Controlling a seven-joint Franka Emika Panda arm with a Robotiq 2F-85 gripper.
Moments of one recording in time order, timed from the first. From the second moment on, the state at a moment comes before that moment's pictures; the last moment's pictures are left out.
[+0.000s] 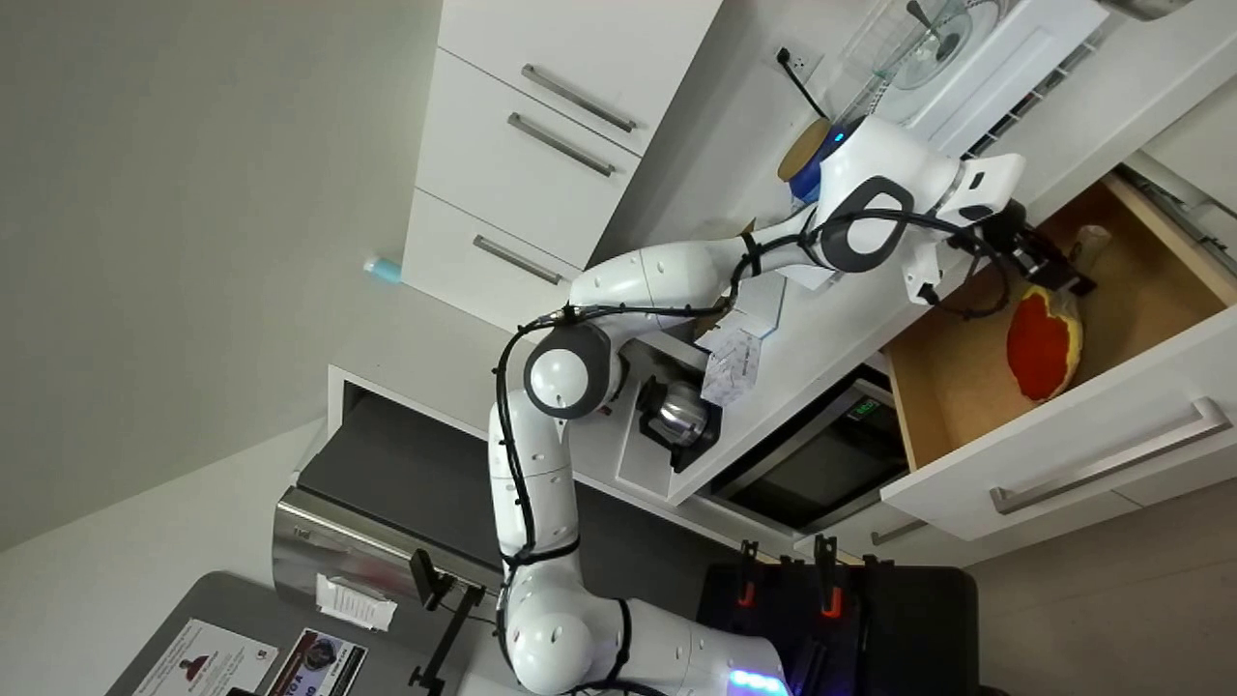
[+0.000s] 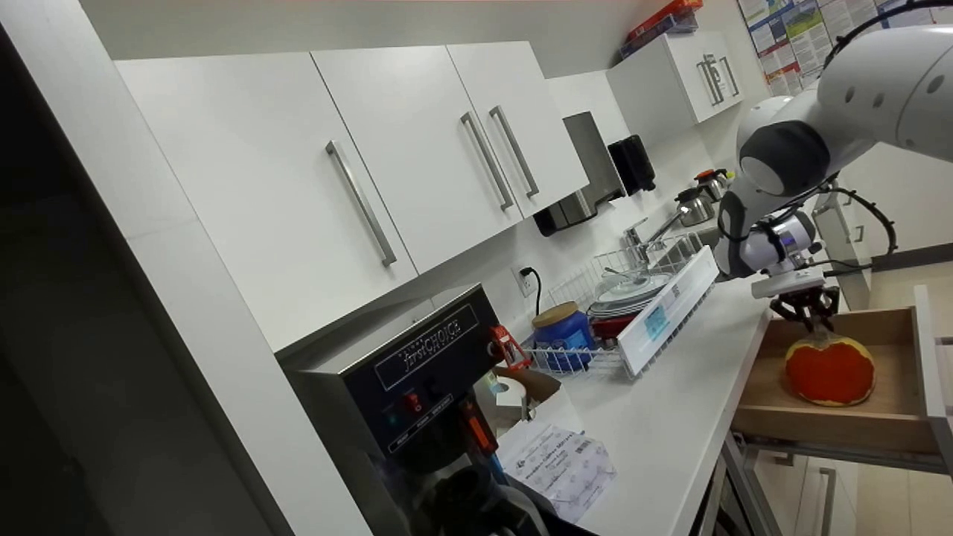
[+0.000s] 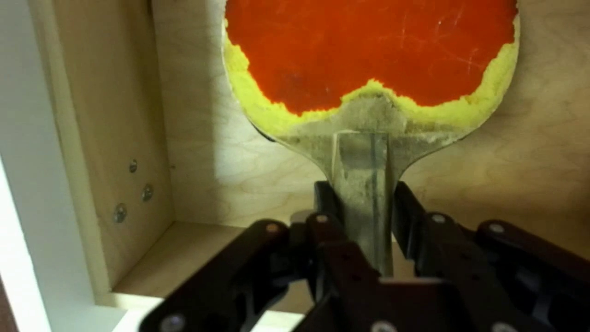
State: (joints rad) arm -0.39 0.99 -0.35 -1.44 0.24 2.36 0.48
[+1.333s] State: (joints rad) arm -0.42 0.84 -0.29 -1.49 0.32 2.10 0.47
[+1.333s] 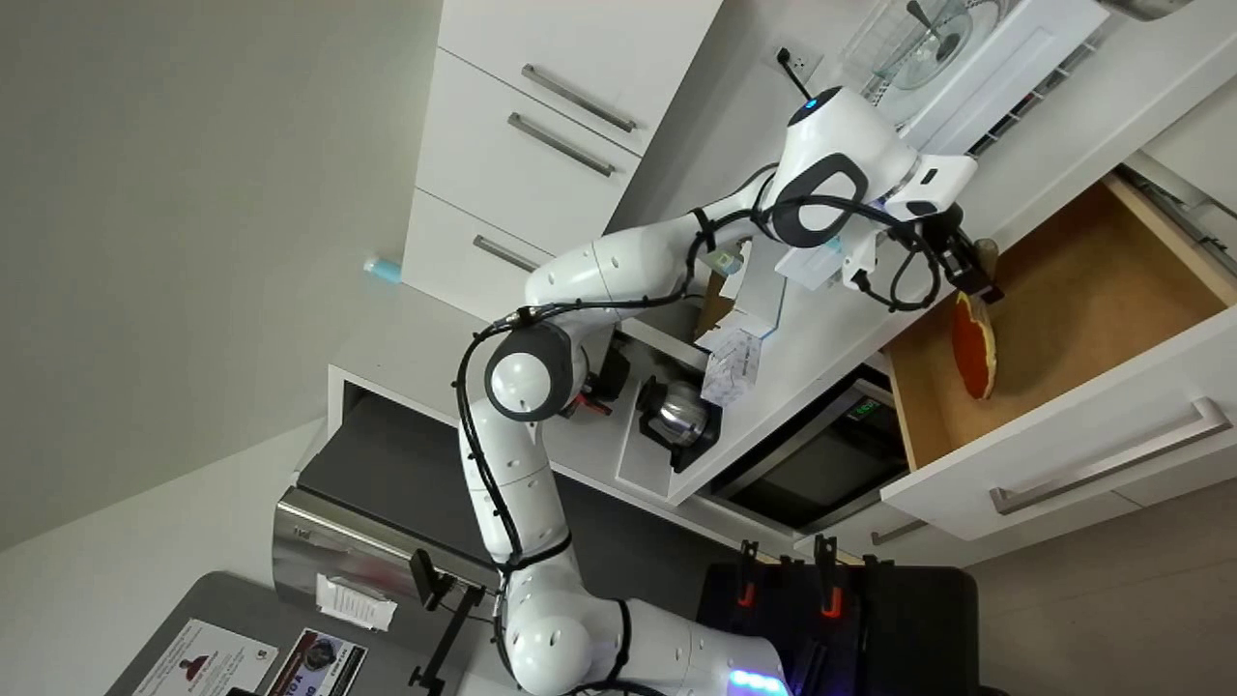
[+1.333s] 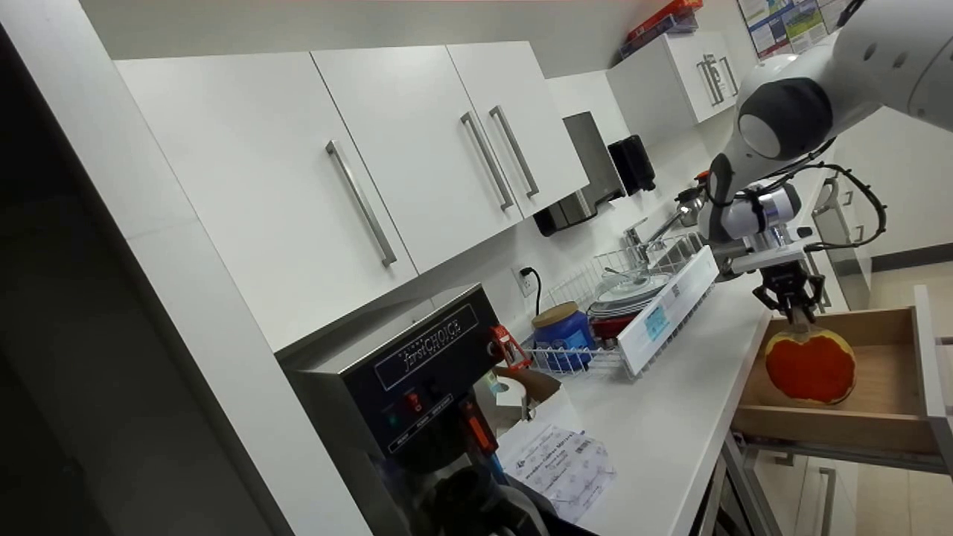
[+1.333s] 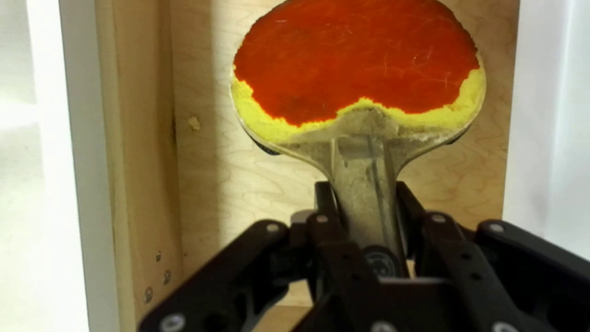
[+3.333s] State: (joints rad) arm -0.42 0.69 -0.19 -1.49 0.70 1.81 0.44
